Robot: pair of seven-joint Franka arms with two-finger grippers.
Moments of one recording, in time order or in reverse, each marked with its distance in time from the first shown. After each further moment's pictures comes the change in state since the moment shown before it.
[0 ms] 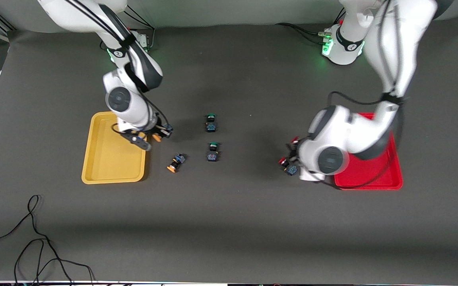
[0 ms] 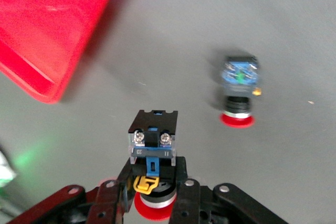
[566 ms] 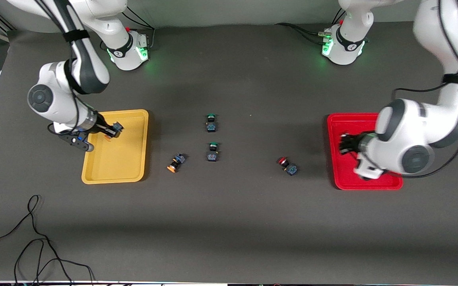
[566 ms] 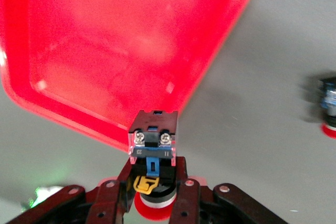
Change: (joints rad) left arm 0.298 -0.171 0.005 -0.272 0.005 0.081 0.567; right arm -0.017 -0.136 -0.336 -0.093 0.033 -0.099 -0.452
